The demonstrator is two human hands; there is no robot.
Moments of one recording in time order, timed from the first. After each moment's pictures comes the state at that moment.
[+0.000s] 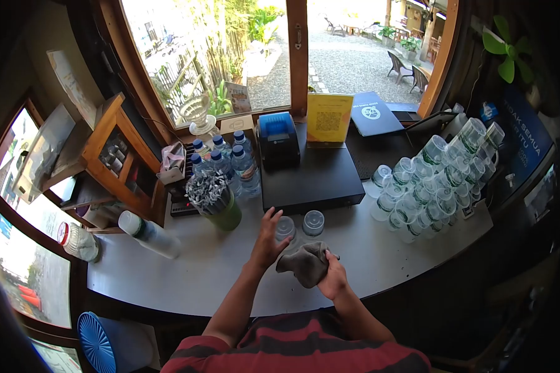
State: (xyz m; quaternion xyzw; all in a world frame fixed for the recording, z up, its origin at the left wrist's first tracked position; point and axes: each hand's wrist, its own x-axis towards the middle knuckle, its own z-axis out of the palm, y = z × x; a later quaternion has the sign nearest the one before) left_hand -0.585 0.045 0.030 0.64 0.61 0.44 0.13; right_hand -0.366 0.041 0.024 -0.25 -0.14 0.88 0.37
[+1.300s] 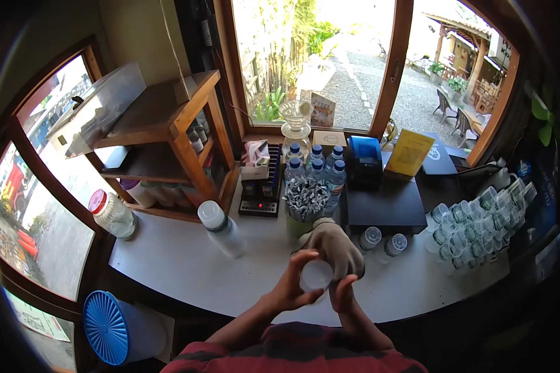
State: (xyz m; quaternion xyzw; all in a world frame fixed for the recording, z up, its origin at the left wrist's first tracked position) left_hand -0.700 -0.105 0.115 0.64 0.41 0.61 0.24; right_hand -0.553 -0.043 0.100 -0.16 -0.57 0.71 0.38
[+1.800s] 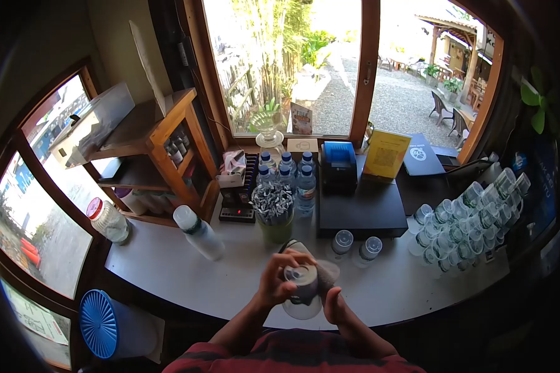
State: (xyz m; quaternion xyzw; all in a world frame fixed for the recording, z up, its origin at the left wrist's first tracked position) left_hand -0.633 -0.059 0.132 0.59 0.29 0.71 0.26; right_hand -0.462 -0.019 0.091 -0.14 -0.67 0.66 0.31
